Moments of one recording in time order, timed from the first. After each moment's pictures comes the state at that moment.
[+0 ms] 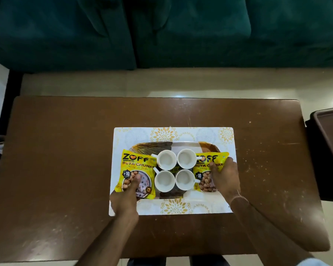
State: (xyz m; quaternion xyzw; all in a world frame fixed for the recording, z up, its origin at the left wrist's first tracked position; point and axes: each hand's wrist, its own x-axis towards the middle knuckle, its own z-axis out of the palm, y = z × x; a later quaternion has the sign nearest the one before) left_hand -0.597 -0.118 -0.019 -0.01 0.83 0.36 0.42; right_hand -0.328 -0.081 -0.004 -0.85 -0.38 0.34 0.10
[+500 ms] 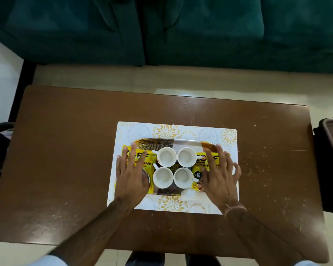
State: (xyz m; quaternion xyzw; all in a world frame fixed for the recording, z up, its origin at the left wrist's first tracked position) left_hand -0.606 -0.102 -0.021 0.71 0.69 0.03 0.16; right_hand -0.329 -0.099 -0.009 -0.73 -0.66 0.15 -0.02
